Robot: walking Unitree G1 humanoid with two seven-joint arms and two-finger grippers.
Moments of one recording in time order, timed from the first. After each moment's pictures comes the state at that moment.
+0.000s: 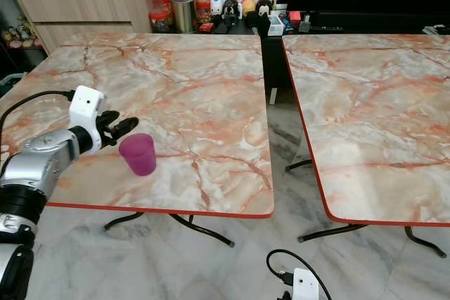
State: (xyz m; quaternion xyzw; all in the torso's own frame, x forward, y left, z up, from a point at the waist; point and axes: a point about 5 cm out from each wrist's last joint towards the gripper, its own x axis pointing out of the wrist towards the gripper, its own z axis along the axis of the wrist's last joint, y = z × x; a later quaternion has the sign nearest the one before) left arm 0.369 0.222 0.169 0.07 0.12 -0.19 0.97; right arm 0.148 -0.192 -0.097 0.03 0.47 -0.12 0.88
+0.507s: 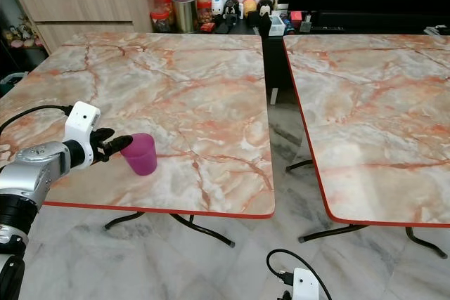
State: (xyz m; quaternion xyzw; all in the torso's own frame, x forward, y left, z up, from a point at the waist) left arm 0.361 0.221 0.154 0.08 0.16 -0.22 0.96; right arm 0.148 -0.192 -0.097 0.03 0.47 -0.12 0.88
